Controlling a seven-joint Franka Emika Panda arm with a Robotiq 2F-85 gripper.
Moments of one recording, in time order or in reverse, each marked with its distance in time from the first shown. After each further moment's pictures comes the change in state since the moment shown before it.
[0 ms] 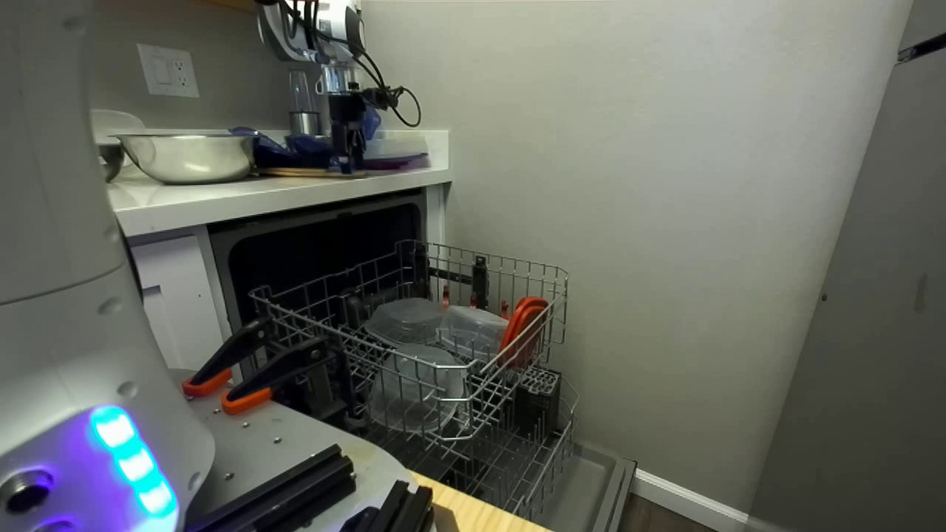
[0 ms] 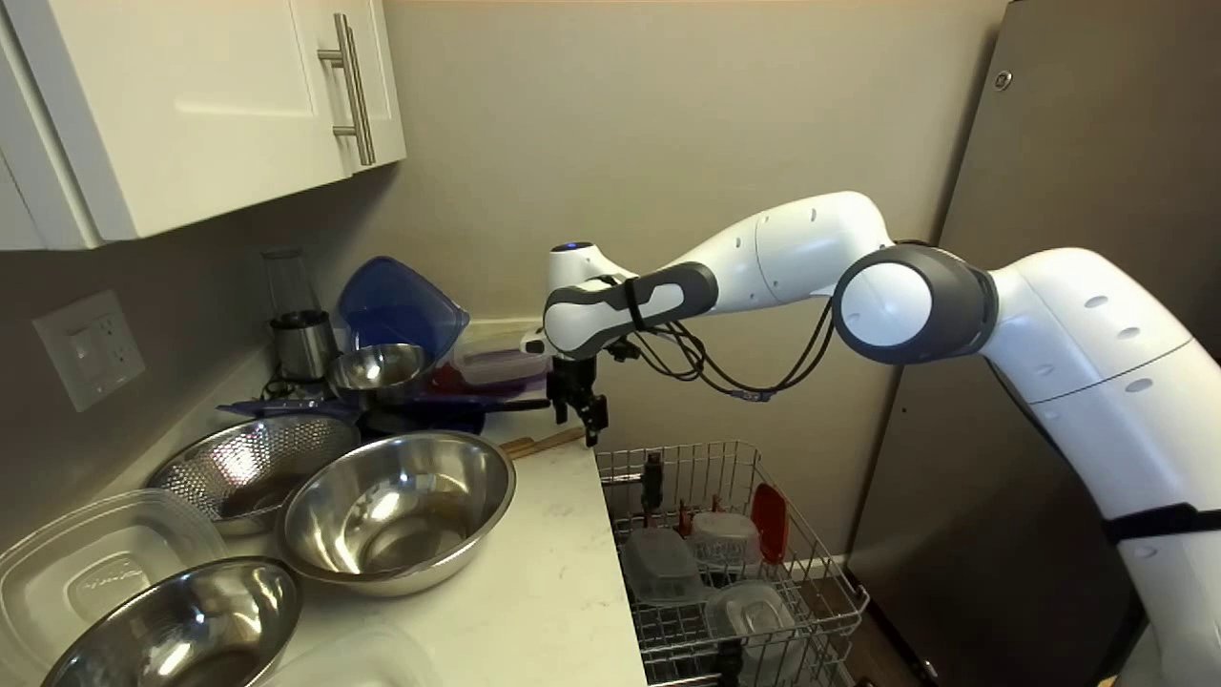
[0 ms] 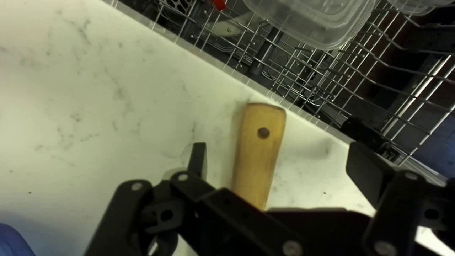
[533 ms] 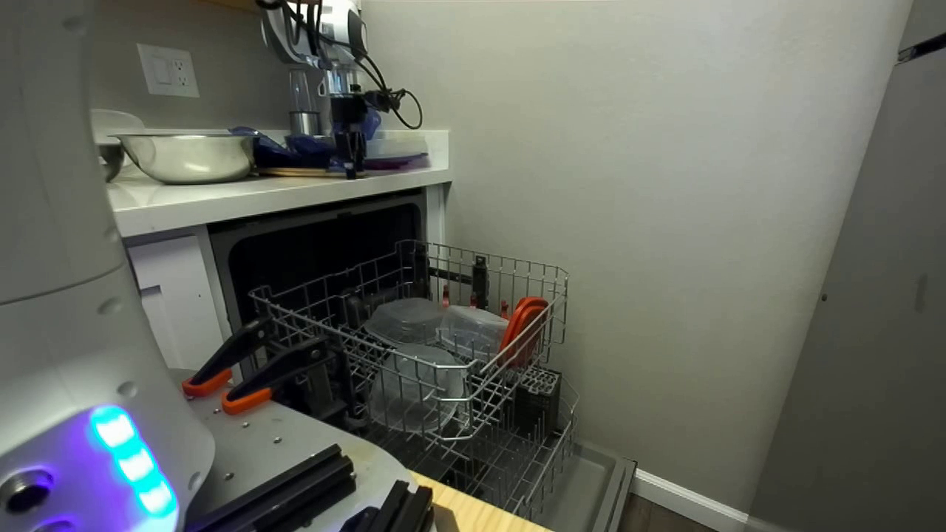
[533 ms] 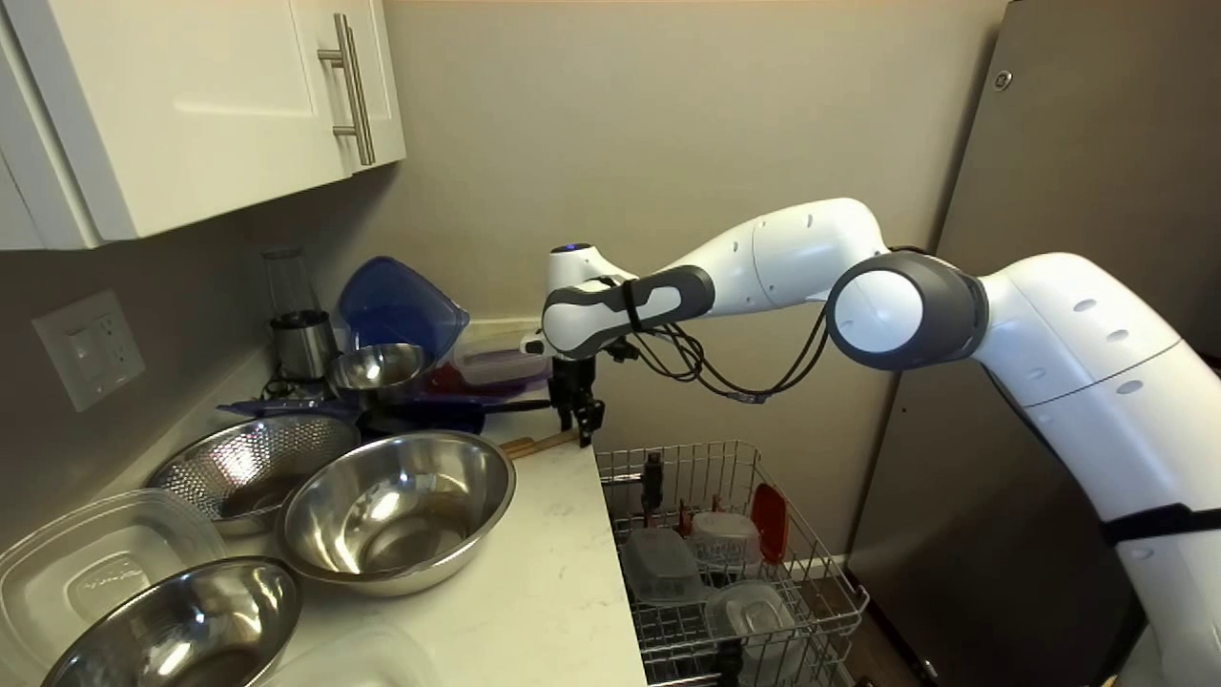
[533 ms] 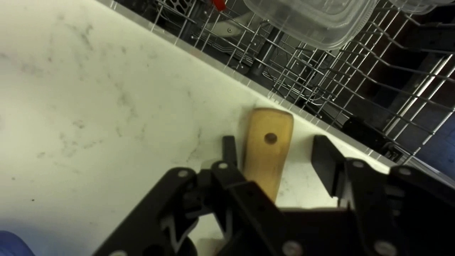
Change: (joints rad) arm 0.002 0.028 0.000 0.041 0.000 -0.019 0.000
